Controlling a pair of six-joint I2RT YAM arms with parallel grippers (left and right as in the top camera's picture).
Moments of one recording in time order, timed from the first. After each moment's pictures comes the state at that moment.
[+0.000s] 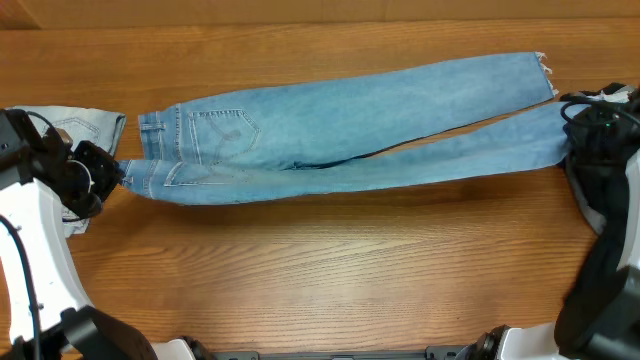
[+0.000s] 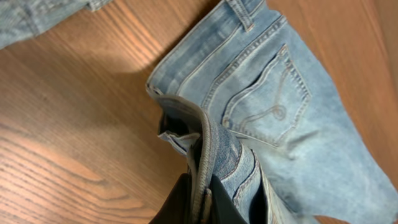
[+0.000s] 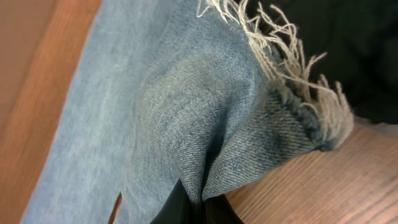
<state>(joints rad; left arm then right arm) 0.54 1.52 1.33 -1.02 0.33 -0.44 -0.45 1.64 1.44 -0.89 -0.14 0.53</state>
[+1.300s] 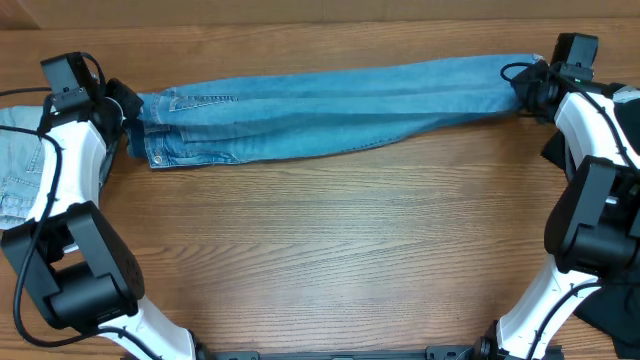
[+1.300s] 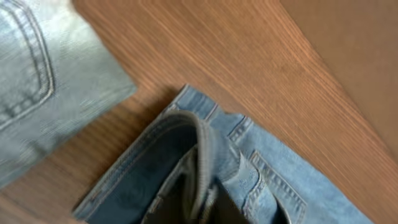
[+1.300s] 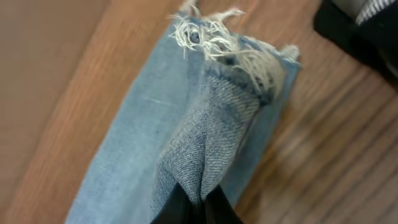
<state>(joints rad) 0.35 1.91 1.45 -0.42 0.13 -0.55 -0.26 2.10 1.60 -0.41 -0.01 0.75</state>
